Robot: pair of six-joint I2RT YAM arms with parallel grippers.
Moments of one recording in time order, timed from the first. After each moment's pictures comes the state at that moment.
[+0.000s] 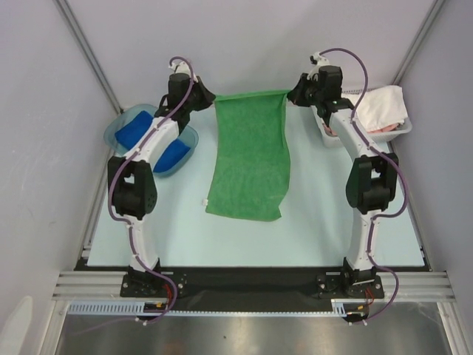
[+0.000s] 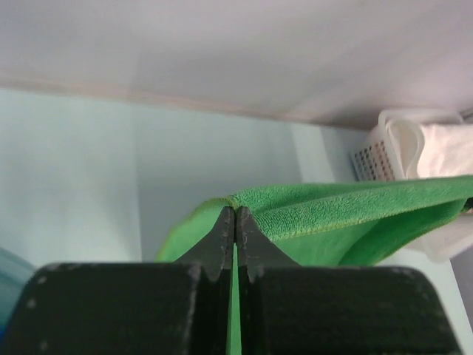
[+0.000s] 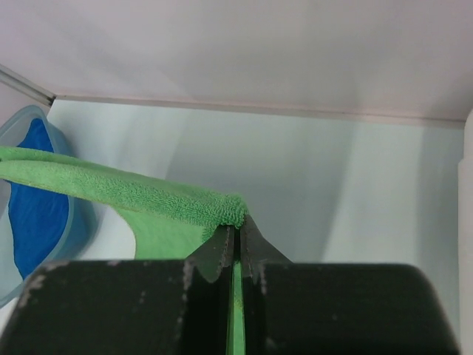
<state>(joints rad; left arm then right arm) -0.23 2.04 1.83 -0.09 0.12 -0.51 0.17 2.10 1.96 -0.19 -0.30 0.31</state>
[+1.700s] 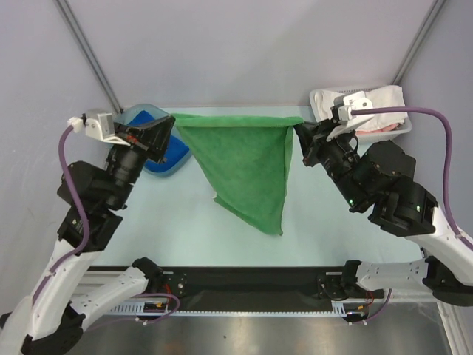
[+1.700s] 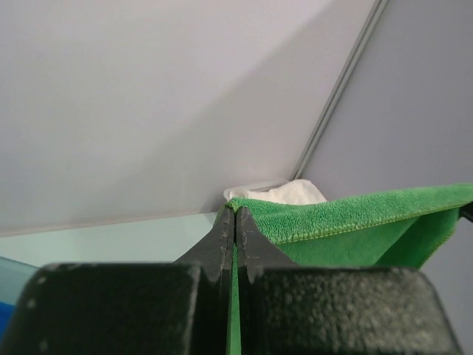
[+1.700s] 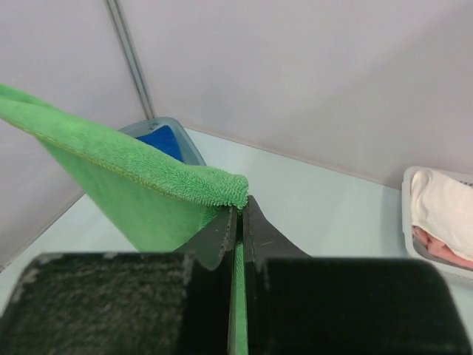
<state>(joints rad) -0.61 0.79 1.23 -0.13 -0.15 -0.30 1.16 1.05 1.63 -0.43 0.69 -0.02</state>
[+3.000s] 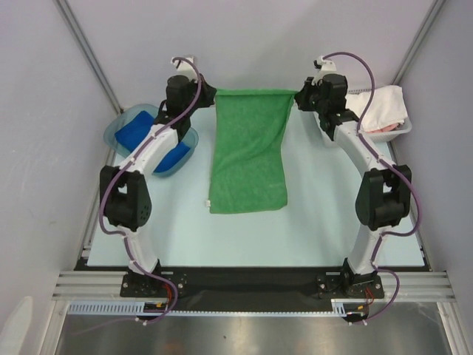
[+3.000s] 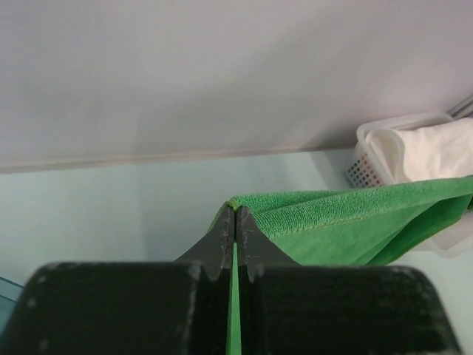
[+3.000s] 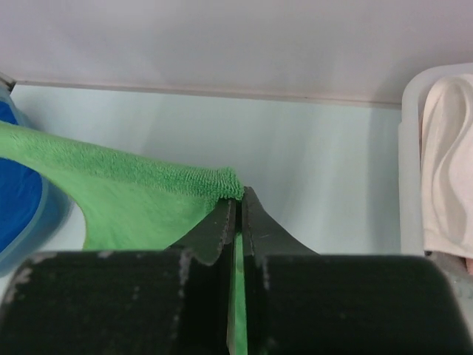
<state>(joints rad) -0.28 1.85 1.64 0.11 0.08 -0.34 0.20 1.84 1.63 -0.02 -0.13 0.23</state>
